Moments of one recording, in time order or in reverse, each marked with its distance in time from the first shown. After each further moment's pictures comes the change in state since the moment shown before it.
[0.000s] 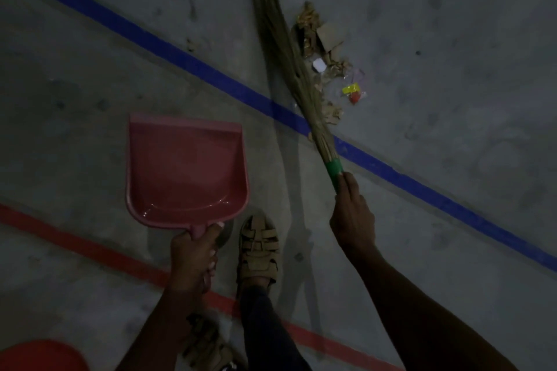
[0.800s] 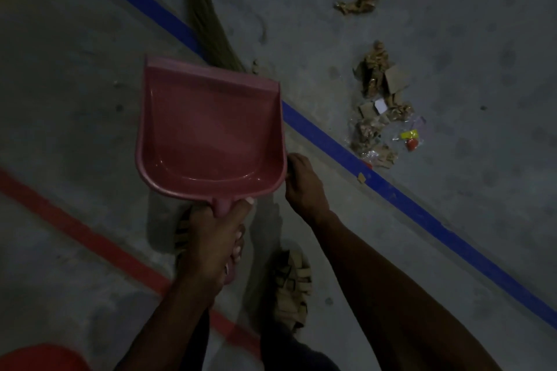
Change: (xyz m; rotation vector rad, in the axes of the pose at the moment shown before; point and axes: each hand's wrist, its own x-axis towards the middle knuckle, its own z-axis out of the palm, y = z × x) left_hand 0.034 0.120 -0.031 -0.166 -0.021 0.130; right_hand 0.126 -0.216 0.042 0.439 -0.114 -0.394
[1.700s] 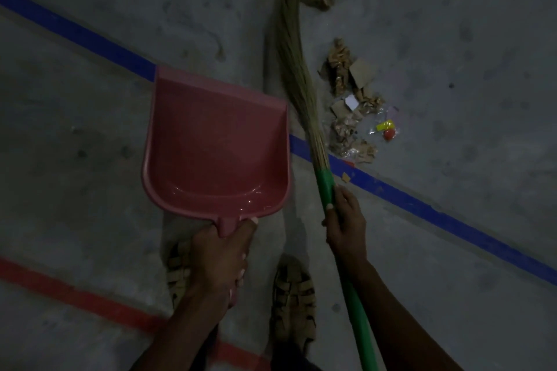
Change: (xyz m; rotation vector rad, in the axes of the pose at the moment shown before) left_hand 0.005 0.029 0.040 0.199 -0.079 -0.048; right_hand -0.075 0.067 -0.034 0.214 0.419 0.216
